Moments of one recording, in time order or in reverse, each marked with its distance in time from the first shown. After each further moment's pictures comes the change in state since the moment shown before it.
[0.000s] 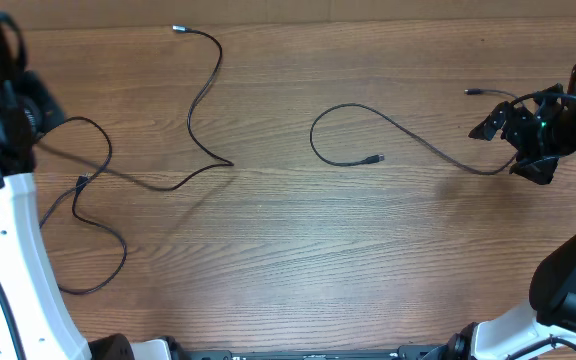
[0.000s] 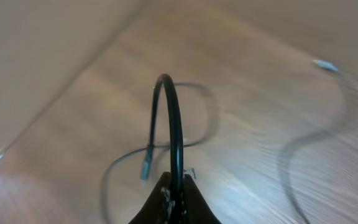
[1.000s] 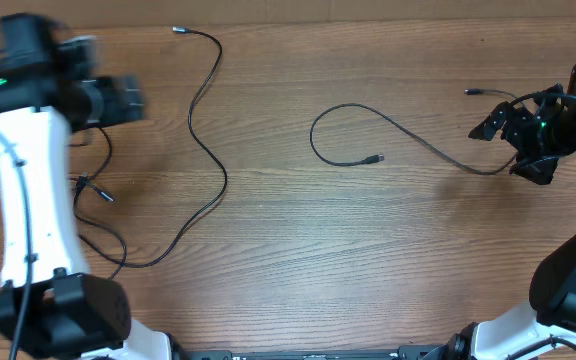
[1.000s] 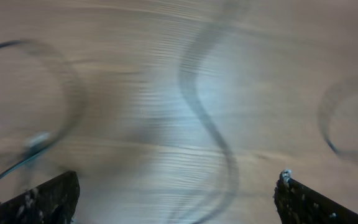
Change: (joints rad) left arm -0.068 0.216 -0.189 0.164 0.558 0.321; right arm 0.000 0.000 0.000 -0.002 0.000 0.000
